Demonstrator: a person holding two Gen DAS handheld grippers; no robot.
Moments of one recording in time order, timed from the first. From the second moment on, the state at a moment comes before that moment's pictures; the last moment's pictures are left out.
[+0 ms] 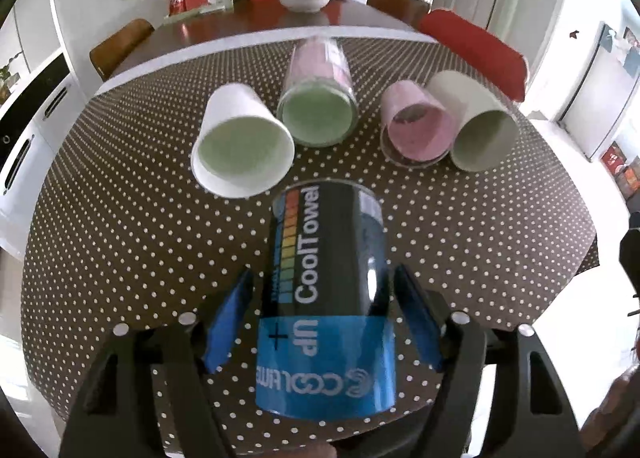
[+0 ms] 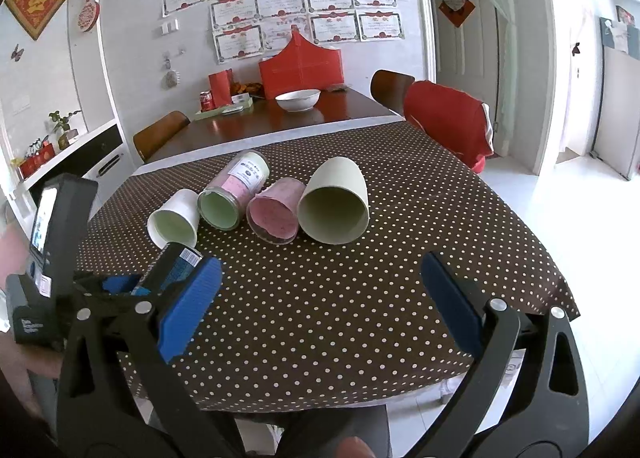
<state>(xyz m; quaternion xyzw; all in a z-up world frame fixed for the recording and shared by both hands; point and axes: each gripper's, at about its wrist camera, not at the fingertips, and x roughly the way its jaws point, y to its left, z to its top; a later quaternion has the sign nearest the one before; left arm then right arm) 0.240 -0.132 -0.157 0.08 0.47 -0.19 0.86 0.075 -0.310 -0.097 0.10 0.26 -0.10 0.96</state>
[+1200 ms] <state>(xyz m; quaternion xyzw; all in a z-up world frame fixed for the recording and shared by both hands) 0.152 -0.031 -0.059 0.03 0.32 -0.12 0.94 0.068 -0.262 -0.049 0.08 0.23 -0.04 0.97</state>
